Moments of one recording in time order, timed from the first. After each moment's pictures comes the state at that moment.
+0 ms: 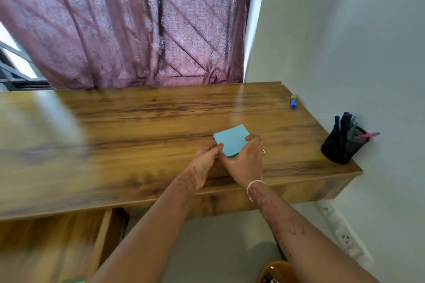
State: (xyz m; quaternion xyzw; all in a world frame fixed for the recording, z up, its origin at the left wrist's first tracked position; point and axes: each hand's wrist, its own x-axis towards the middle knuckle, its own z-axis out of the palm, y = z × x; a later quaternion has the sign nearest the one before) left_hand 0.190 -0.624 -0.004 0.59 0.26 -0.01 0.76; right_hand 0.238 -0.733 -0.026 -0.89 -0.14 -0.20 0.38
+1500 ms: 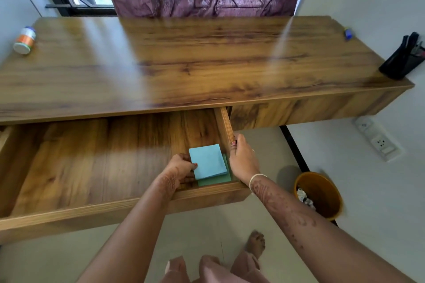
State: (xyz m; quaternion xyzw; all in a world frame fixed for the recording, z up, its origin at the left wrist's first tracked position) left_hand -0.175 -0.402 -0.119 0.62 0.44 -0.14 0.64; right_hand -0.112 -0.564 -0.097 -0.94 -0.10 0.09 0.33
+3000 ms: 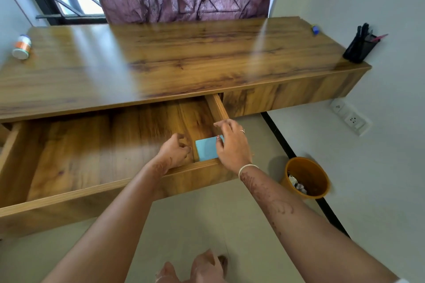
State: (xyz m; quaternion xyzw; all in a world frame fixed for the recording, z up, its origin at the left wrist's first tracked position) left_hand -0.231 -0.387 -0.085 0.82 0.27 -0.09 0.50; right_hand -0.190 -0.563 -0.071 -0.93 -0.23 -0.08 0.29
